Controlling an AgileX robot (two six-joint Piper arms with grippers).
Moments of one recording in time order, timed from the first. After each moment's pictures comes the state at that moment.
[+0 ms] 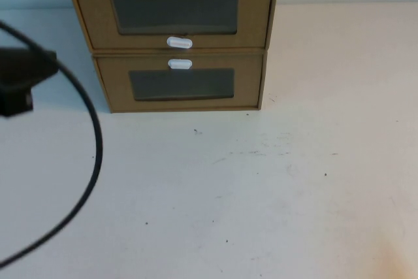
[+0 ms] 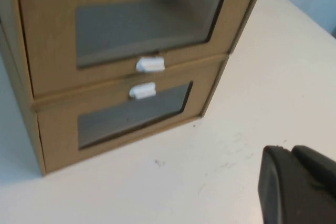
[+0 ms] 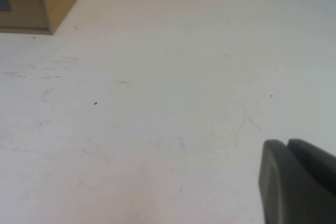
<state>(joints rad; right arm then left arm) 0.04 -0.01 0.02 0.15 0.36 -0.12 -0.04 0.89 -0.99 -0.74 0.83 0.63</state>
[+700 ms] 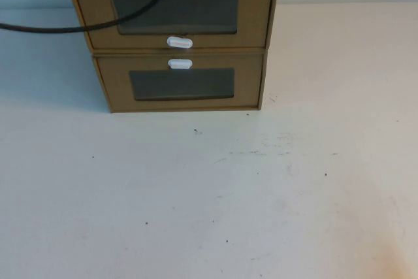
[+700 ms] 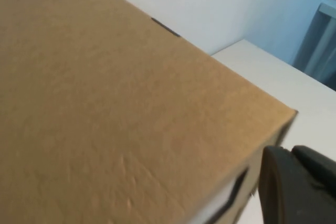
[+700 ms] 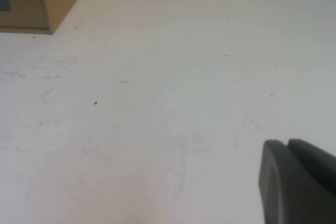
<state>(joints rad) 0.04 -0.01 0.02 0.15 0.36 -0.12 -0.18 1.64 -1.85 -0.79 0.89 0.74</state>
